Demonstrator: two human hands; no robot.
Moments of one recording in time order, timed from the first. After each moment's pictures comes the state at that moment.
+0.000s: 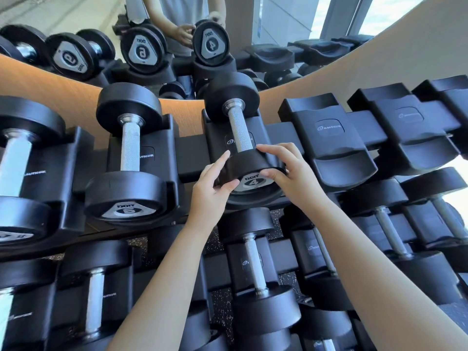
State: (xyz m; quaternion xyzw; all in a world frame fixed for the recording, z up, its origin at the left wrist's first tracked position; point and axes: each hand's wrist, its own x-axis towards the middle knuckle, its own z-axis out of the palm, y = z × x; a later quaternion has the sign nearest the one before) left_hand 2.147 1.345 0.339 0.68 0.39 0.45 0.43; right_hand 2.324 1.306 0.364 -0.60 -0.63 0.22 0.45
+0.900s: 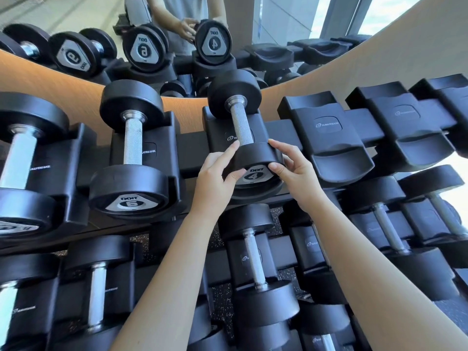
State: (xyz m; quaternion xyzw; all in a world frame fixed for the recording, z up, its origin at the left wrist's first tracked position) left_hand 2.156 1.341 0.360 0.75 0.42 0.42 0.30; right_hand 2.325 1.303 0.351 -0.56 -0.51 0.35 0.55
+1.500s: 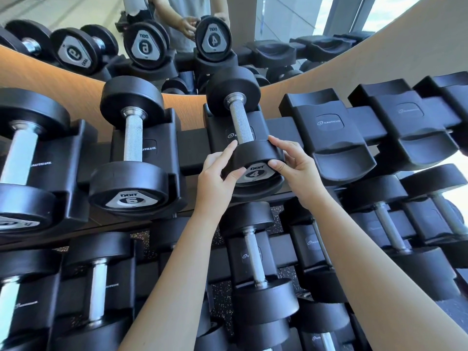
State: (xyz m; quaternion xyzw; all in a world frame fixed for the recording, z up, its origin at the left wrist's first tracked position) left_hand 2.159 1.335 0.352 0.71 0.44 0.44 0.33; right_hand 2.329 1.304 0.351 -0.54 -0.52 0.35 0.57
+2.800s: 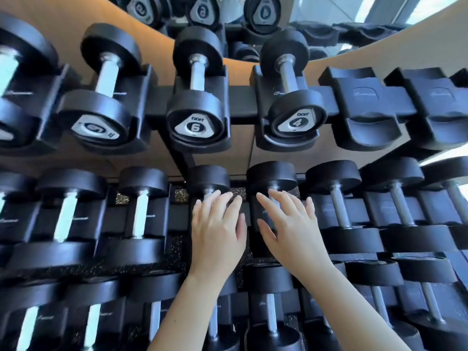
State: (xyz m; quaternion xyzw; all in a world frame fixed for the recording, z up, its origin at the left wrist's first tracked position) left_hand 2.030 1.128 0.323 0.77 0.55 0.31 0.05; right_hand 2.167 1.105 0.342 -0.67 -0.71 -0.01 0.20
